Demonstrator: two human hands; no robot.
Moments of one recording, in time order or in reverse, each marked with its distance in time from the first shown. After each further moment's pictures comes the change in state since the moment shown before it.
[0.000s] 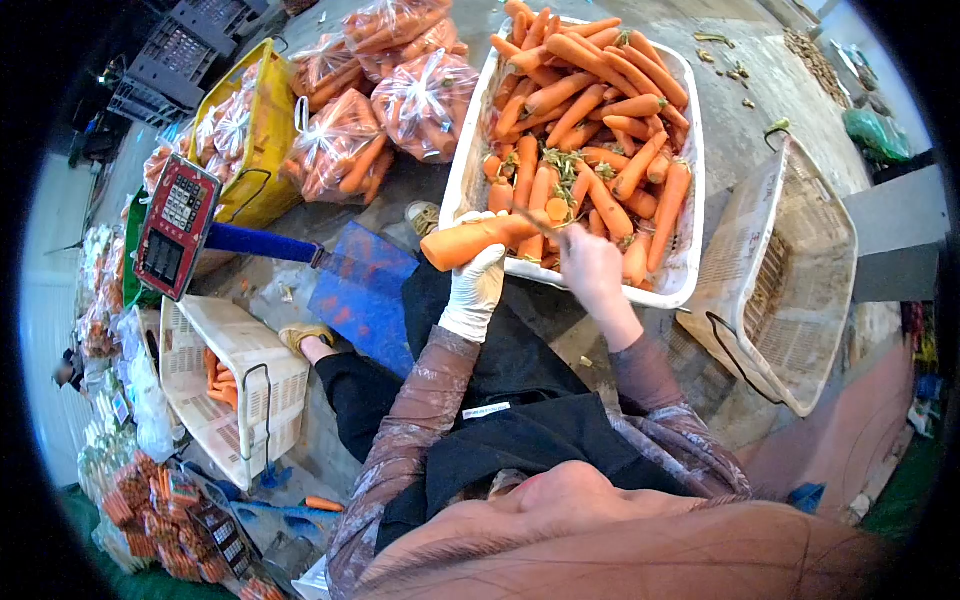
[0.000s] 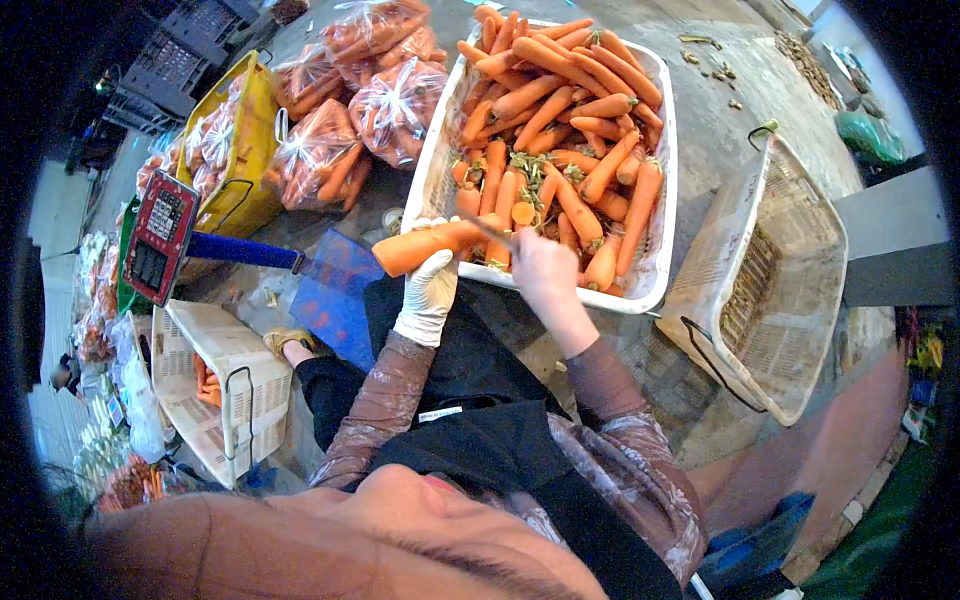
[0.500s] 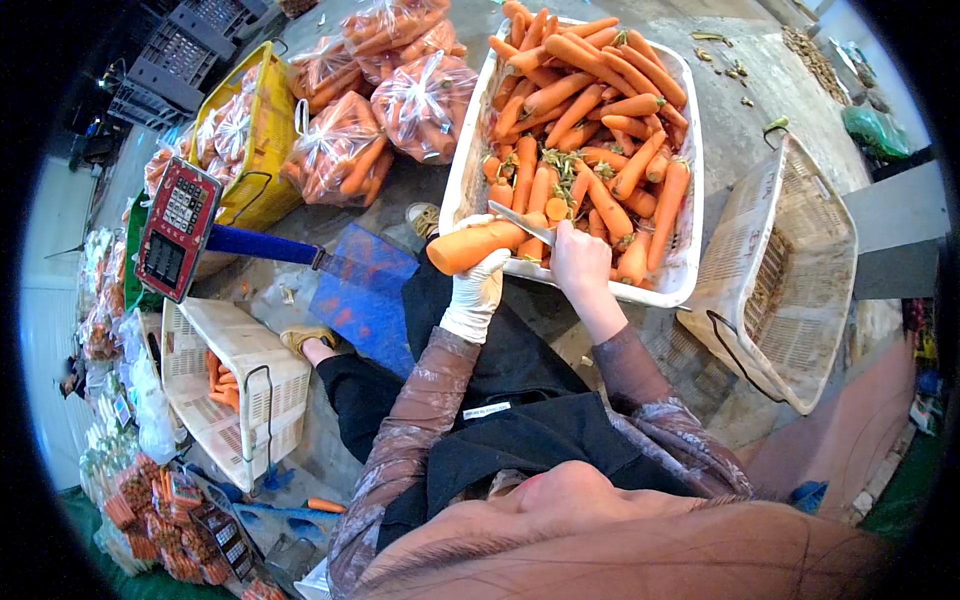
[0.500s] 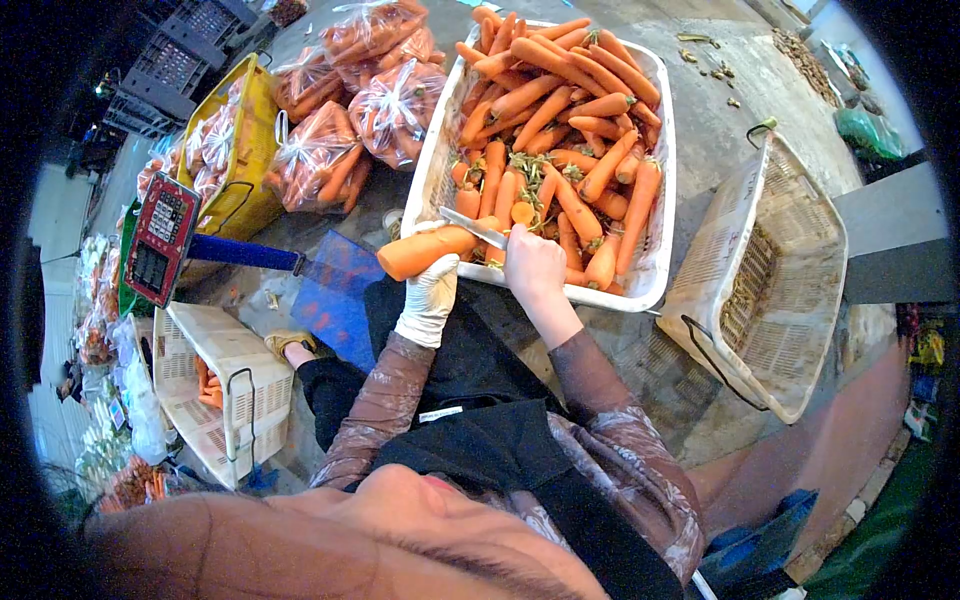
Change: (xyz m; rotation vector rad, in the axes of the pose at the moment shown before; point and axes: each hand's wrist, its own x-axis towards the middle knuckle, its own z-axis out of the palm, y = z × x) left_hand -0.004 -0.001 0.004 0.214 0.008 0.106; right_hand 0.008 -0.009 0.017 -0.136 -0.034 0.036
